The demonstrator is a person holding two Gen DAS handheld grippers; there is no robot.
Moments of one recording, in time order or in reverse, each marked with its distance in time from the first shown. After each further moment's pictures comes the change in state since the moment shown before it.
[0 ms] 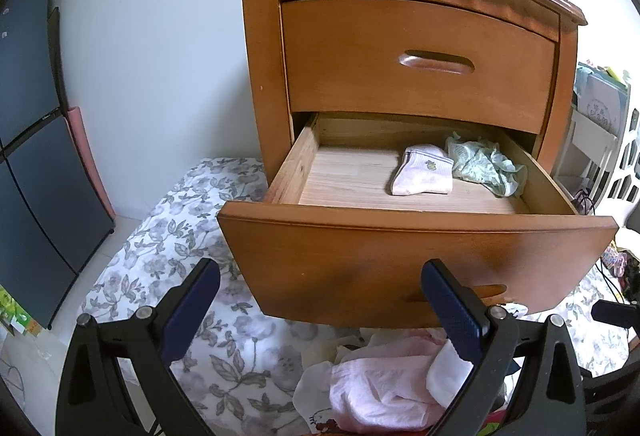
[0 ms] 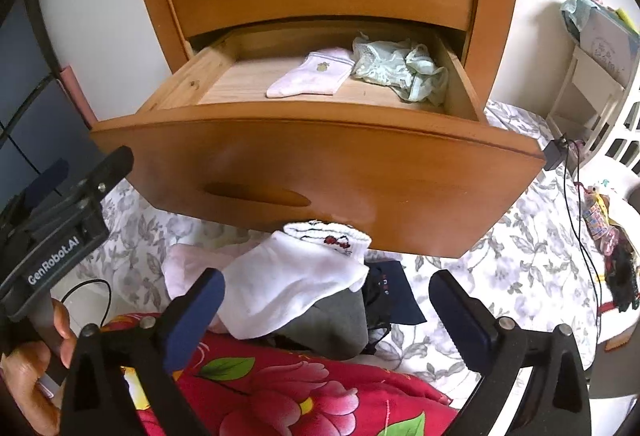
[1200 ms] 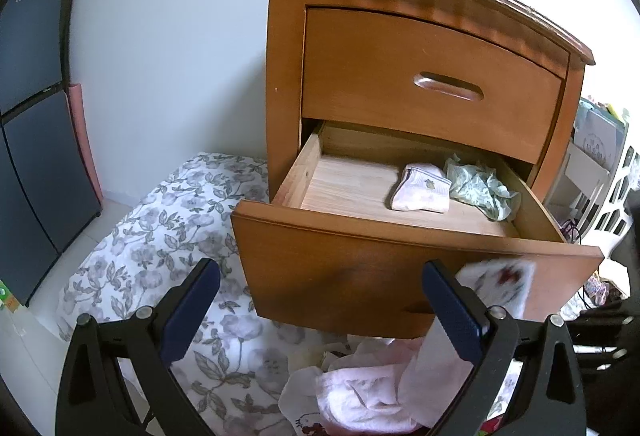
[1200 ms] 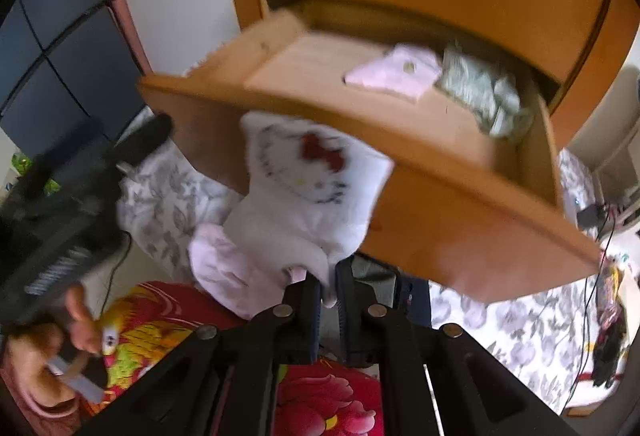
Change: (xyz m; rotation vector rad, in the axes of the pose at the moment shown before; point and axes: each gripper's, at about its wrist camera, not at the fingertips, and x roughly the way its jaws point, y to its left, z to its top) left arm -0.003 0.016 0.000 -0.102 -0.029 -0.046; right arm 0.022 0.037 0.027 -0.248 0.136 0.092
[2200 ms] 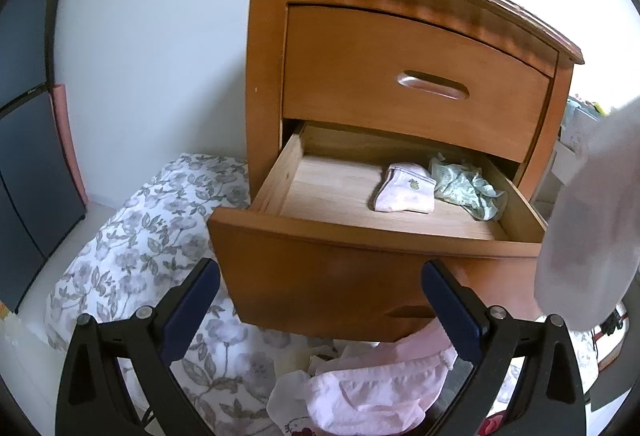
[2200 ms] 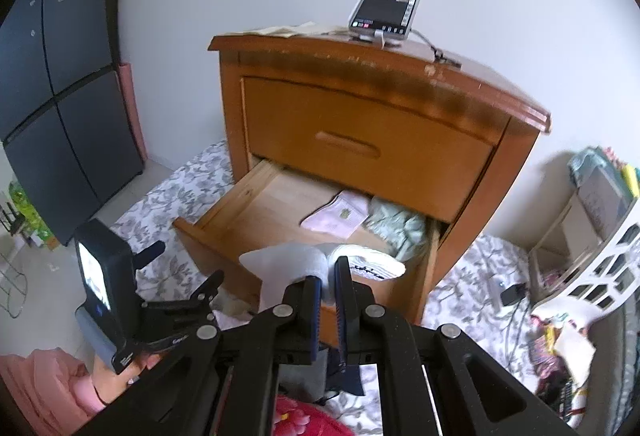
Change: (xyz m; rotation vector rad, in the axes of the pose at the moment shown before) left arm 0.006 -0.002 0.004 0.004 0.007 -0.061; right arm -0.184 -0.012 0.037 -0.036 -0.344 -0.107
